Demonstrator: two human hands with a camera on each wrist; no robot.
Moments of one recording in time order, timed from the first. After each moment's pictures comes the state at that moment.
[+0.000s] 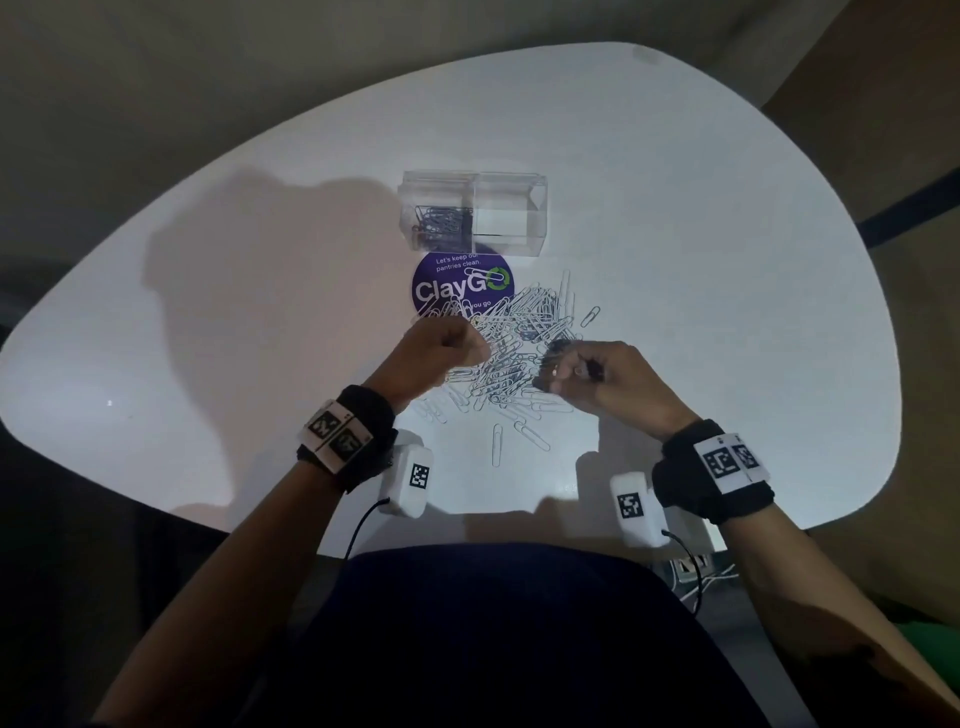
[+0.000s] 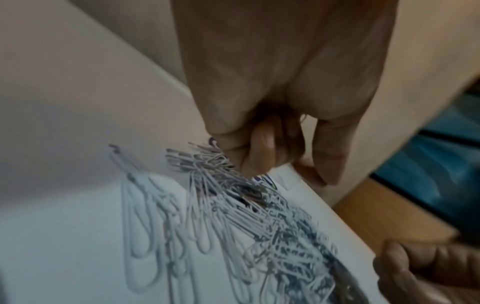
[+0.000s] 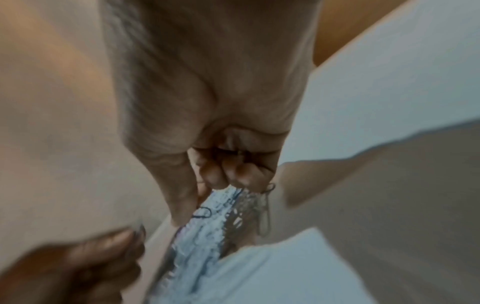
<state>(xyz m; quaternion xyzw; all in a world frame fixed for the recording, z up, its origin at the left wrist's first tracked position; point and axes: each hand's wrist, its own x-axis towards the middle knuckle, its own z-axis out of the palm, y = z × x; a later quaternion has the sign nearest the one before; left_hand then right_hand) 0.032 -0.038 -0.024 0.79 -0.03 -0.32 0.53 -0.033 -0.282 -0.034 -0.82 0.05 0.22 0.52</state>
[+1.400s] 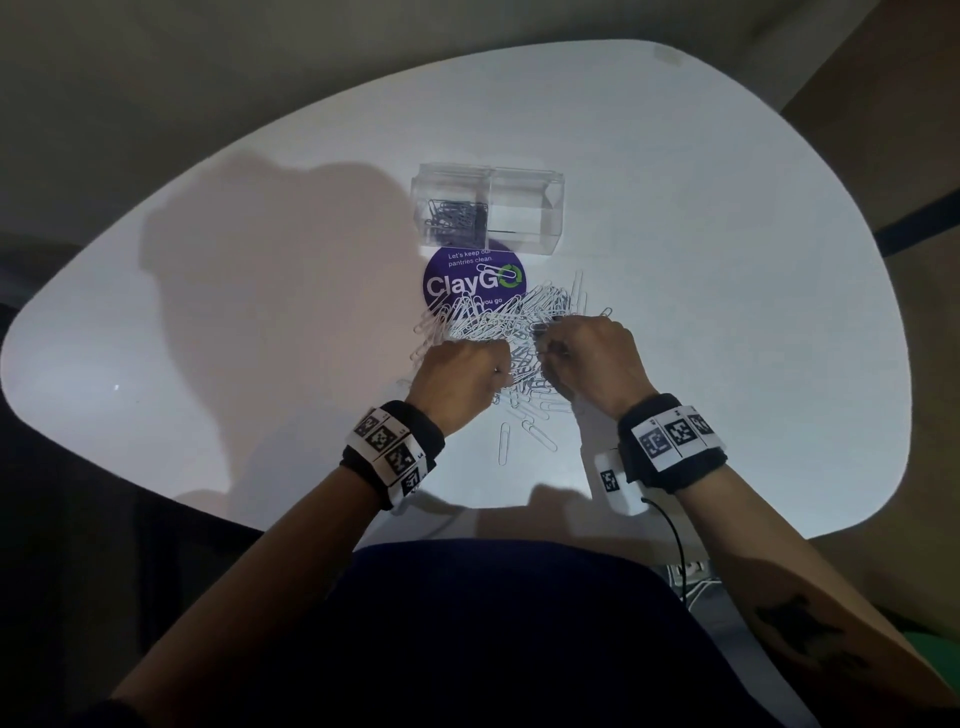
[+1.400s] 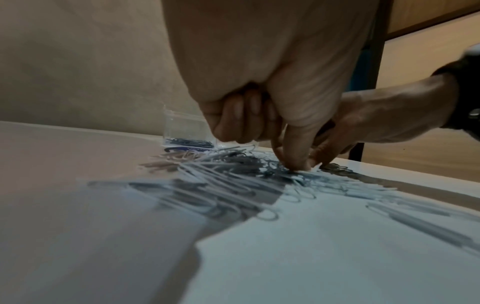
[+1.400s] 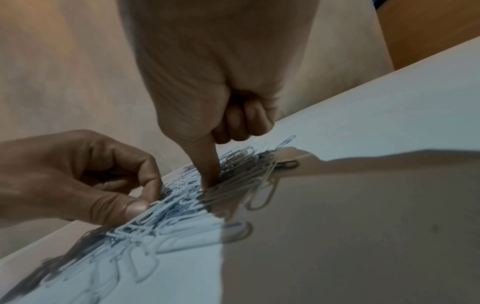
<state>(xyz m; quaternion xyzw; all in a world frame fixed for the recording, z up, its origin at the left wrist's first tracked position) 0.007 -0.060 -0.036 0.95 -0.22 -0.16 0.17 -0.001 -0.250 -0.043 -0.97 -0.08 0.09 0.21</state>
